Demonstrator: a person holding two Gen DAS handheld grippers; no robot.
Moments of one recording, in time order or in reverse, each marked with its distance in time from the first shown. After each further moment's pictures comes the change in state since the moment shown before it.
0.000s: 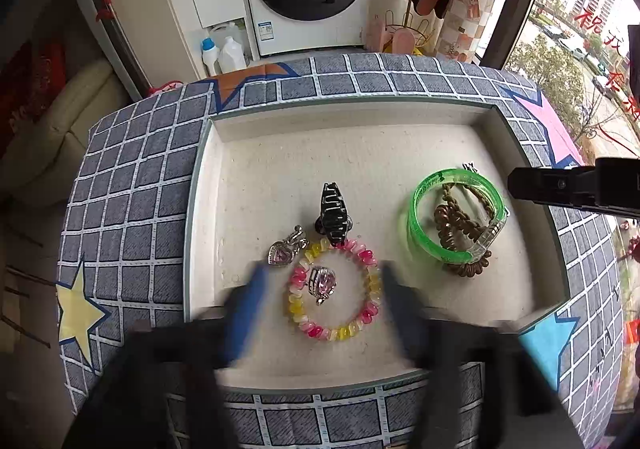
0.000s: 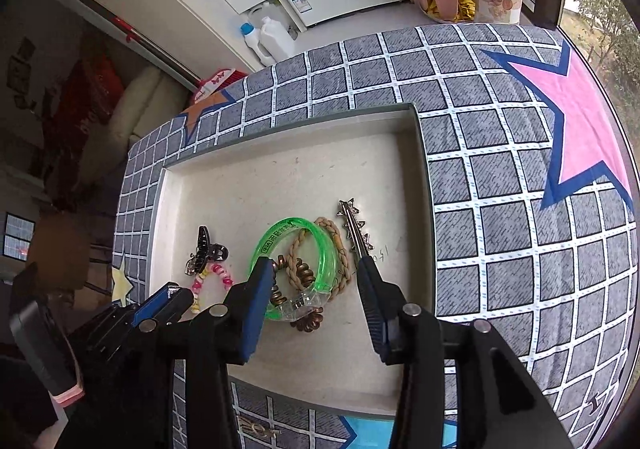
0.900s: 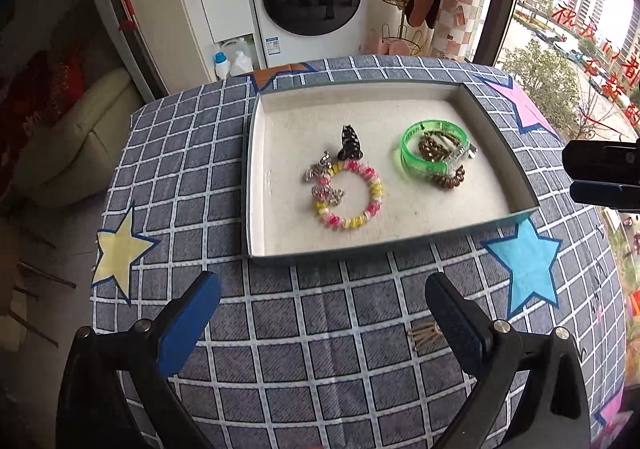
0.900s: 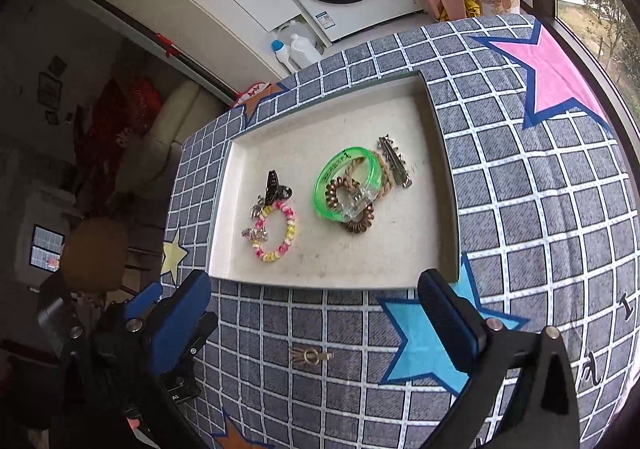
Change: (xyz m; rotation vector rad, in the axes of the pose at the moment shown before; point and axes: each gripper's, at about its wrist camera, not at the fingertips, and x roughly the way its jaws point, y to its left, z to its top) left arm -0.070 0.021 -0.084 0.043 -0.041 -0.012; right arm -0.066 0.022 -0.096 0.009 -0.066 0.104
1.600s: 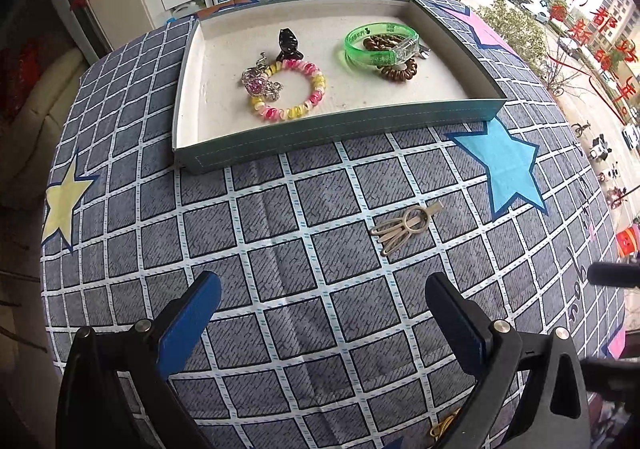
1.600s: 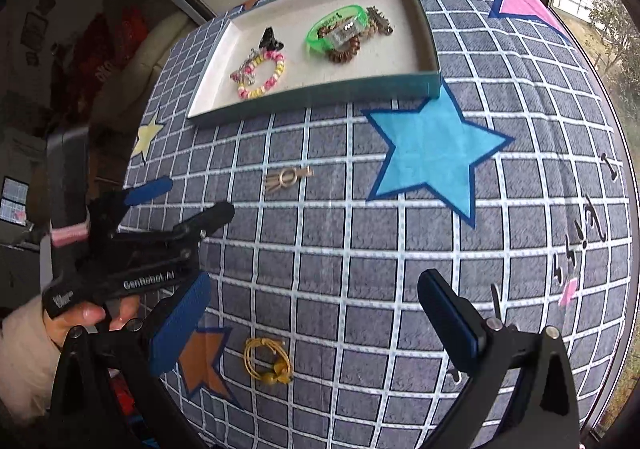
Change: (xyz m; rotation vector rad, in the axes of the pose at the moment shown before) left arm 0.025 -0.025 -0.060 0.094 0.143 -0.127; right arm -0.008 0.007 -0.145 -0.096 0.175 -0.143
